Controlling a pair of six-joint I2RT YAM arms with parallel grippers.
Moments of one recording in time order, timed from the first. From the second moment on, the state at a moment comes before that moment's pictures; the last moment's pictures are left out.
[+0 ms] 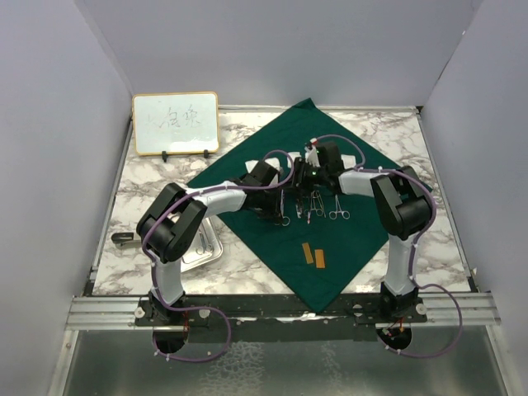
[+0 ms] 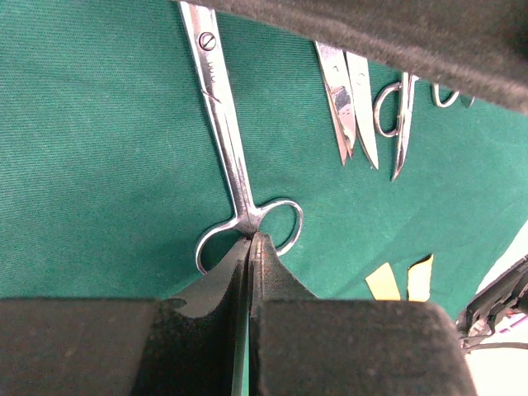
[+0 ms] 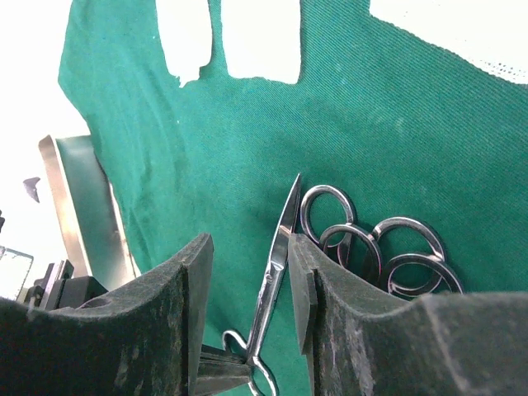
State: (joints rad) left arm -0.67 1.88 1.12 -0.25 0.28 -0.58; right arm 0.39 2.02 1.14 0.17 -0.53 0.66
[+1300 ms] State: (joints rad) left arm -0.62 1.83 1.21 -0.50 0.22 -0.48; right arm 0.31 1.56 0.85 0.05 -0.62 0.48
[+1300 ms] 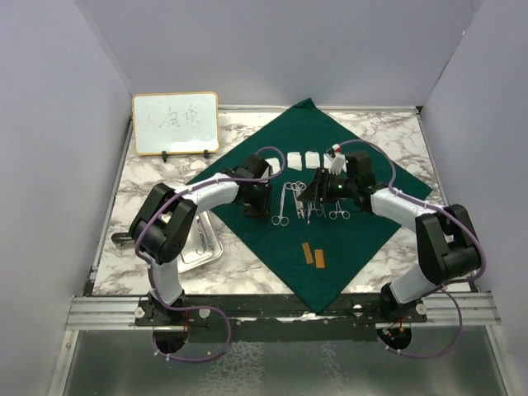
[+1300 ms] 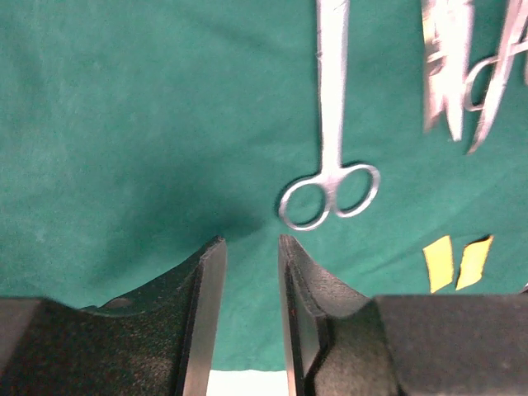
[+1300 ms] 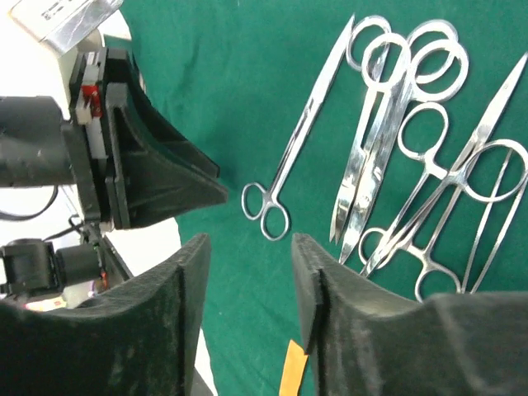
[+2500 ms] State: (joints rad) left arm -0.56 1.82 1.03 -0.24 0.44 -0.65; right arm 0.44 1.81 0.81 0.17 -0.61 0.59
